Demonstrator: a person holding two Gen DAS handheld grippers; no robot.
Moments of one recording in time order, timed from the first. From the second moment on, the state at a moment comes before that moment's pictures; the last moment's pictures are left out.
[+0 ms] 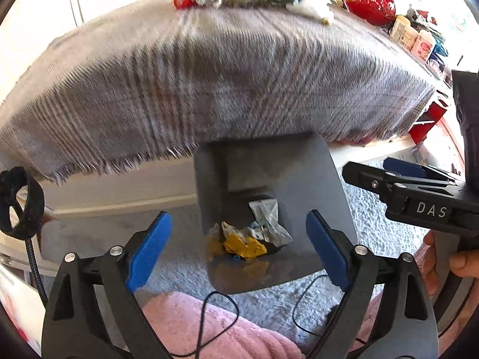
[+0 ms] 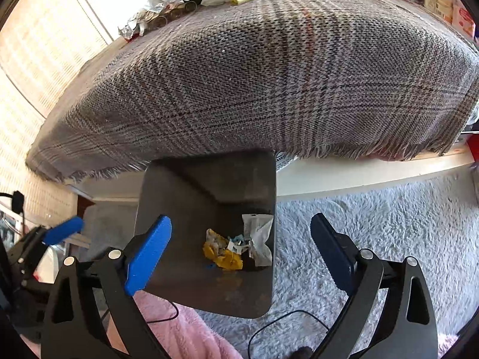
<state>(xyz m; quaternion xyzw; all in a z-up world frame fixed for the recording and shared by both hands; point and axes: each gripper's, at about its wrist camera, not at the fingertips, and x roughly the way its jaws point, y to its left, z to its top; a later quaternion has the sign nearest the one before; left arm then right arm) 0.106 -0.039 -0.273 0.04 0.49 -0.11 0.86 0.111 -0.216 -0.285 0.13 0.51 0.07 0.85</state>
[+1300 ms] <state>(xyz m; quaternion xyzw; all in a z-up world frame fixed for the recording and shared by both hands) 0.287 -0.025 -0.161 0.02 0.44 -0.11 0.89 0.279 -0.200 -0.143 0.09 0.37 0.14 0.92</state>
